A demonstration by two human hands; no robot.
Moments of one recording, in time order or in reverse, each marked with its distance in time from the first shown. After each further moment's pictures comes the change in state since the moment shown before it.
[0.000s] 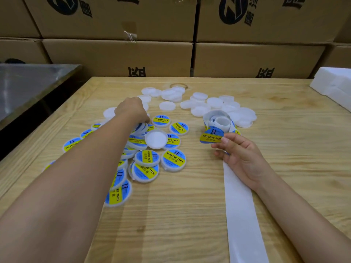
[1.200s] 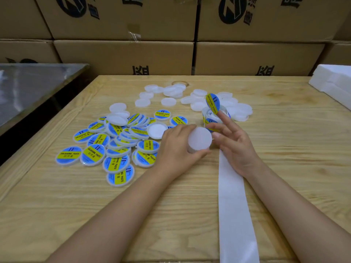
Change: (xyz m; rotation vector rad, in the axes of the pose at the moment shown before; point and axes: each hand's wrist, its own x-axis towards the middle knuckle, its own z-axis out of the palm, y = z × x) left_hand -0.169 0.053 0.064 -0.502 0.412 0.617; right_hand -0.006 0.000 0.003 -0.149 -0.103 -0.142
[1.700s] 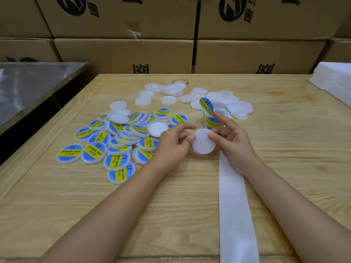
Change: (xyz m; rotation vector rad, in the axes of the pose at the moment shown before) left_hand 0.001 -0.005 -0.009 -0.594 -0.136 -0.318; right_hand -0.001 0.004 0.003 -0.177 0.013 -0.045
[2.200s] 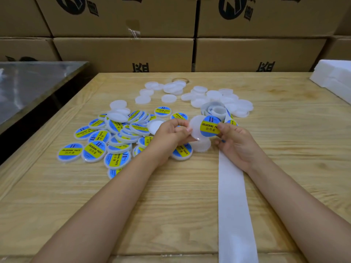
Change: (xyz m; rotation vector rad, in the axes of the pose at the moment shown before) left_hand 0.008 0.015 -0.012 -0.441 -0.130 -0.248; right_hand 0.004 -0.004 -0.005 0.350 0.052 0.250
